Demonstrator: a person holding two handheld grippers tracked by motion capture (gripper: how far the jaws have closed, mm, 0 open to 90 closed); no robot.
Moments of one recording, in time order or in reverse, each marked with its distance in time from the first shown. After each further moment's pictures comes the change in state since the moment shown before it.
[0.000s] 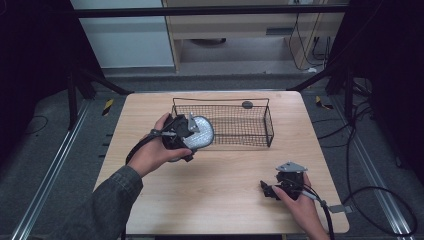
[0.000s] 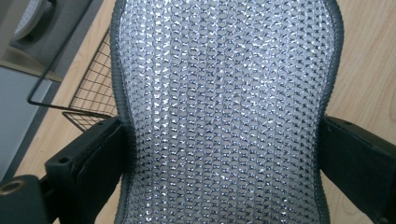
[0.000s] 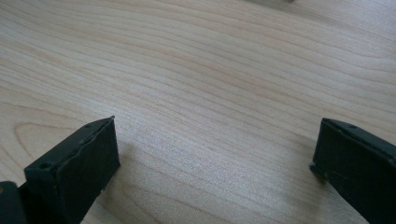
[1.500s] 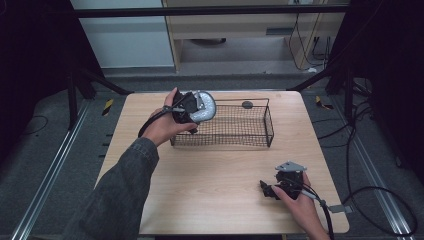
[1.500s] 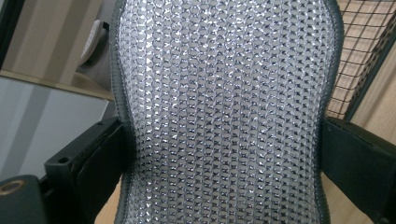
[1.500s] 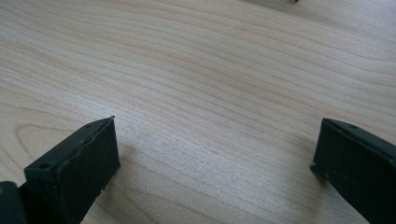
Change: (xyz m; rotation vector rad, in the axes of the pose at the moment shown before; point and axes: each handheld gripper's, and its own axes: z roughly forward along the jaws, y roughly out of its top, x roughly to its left) left arm 0.061 0.031 0.054 -0.023 0.168 0.106; right arm 0.000 0.001 0.001 0.005 0.007 -0.007
